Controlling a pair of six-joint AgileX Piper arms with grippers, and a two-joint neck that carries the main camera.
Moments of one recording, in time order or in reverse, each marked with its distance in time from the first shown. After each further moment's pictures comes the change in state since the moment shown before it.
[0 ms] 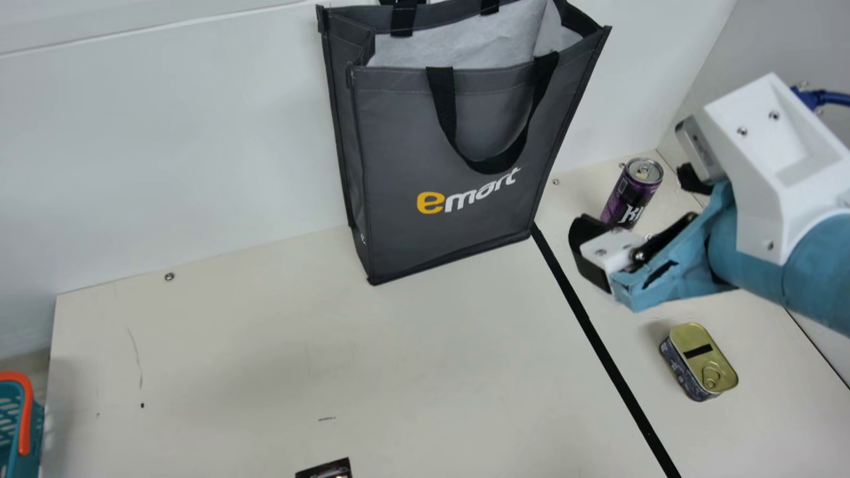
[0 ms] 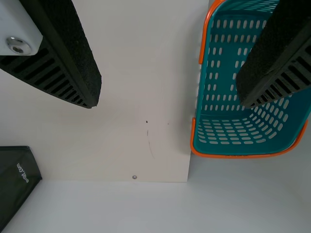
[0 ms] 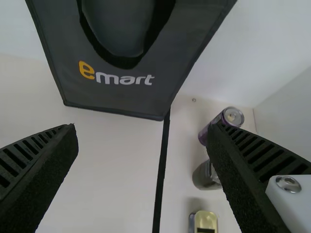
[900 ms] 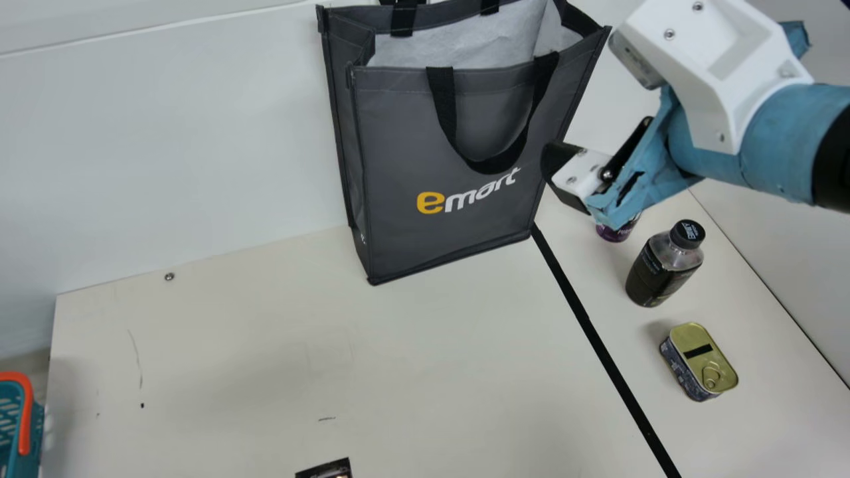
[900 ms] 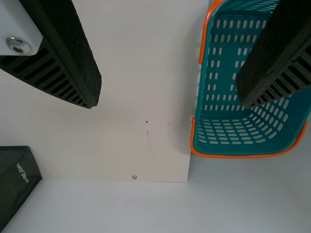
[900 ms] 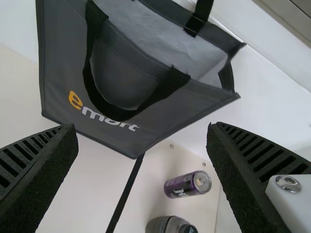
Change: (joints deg) left arm 0.0 0.0 0.0 0.0 0.0 0.0; right arm 0.0 13.9 -17.2 4.8 -0.1 -20.4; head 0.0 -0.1
